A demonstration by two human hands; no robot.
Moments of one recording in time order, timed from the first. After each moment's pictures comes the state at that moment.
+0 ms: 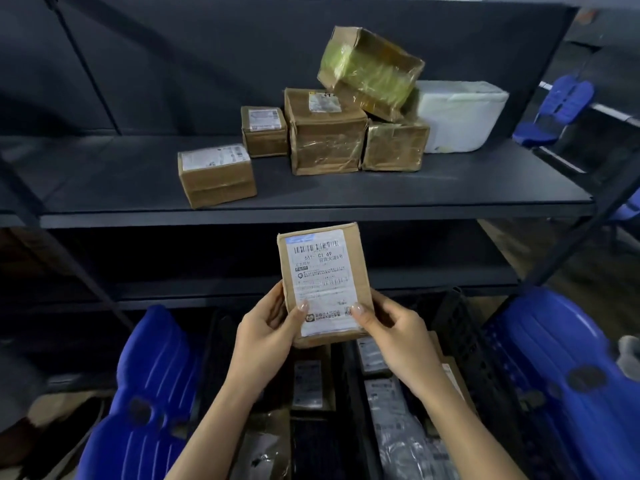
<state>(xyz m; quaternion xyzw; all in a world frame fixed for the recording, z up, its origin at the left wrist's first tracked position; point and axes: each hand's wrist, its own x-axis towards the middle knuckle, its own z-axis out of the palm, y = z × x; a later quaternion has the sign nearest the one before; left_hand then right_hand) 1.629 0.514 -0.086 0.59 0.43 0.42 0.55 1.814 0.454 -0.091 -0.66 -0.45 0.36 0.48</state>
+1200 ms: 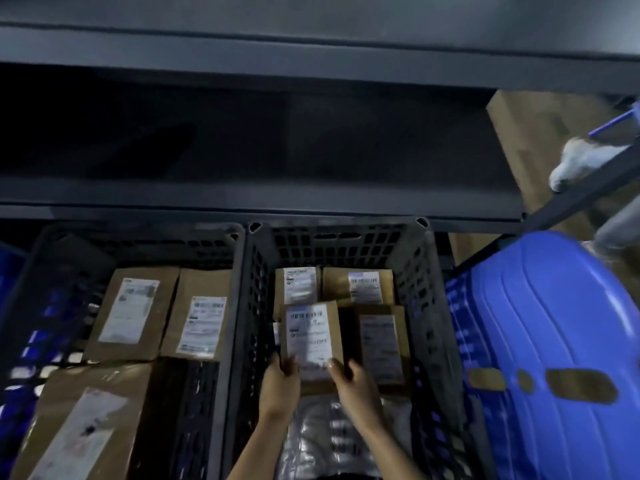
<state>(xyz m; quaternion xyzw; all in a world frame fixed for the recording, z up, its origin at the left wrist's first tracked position) 1.863 0.453 -0.402 0.41 0.74 0.13 0.52 1.984 0.412 -0.406 -0.78 -0.27 0.53 0.20</state>
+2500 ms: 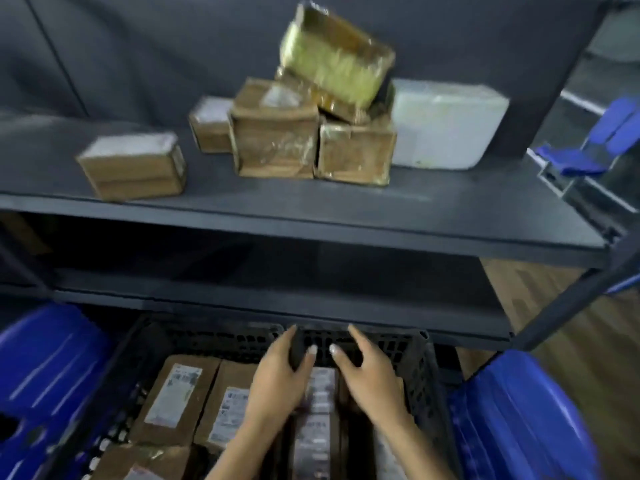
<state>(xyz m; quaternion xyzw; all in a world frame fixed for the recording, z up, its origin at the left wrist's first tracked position) 1.836 0.531 -0.224 0.63 0.63 0.27 0.36 1.989 0.504 -0.208 -0.72 -0.52 0.35 0.30</state>
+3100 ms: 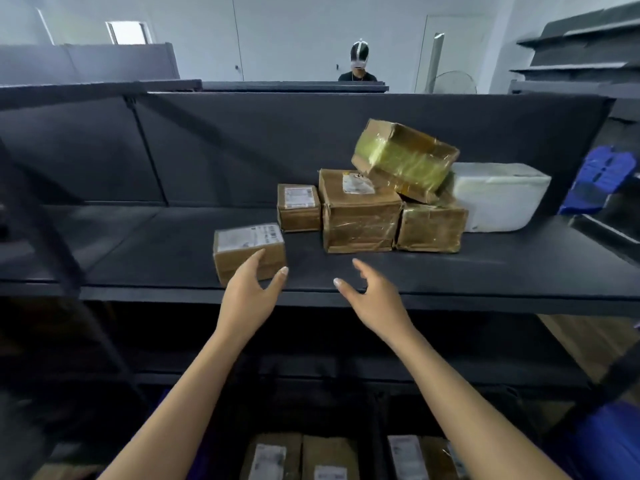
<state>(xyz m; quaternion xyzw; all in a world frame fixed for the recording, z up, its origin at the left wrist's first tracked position) 1.622 0.701 -0.028 0.69 0.56 0.41 0.20 1.833 0.666 -0.047 -0.66 -0.60 0.21 0.40</state>
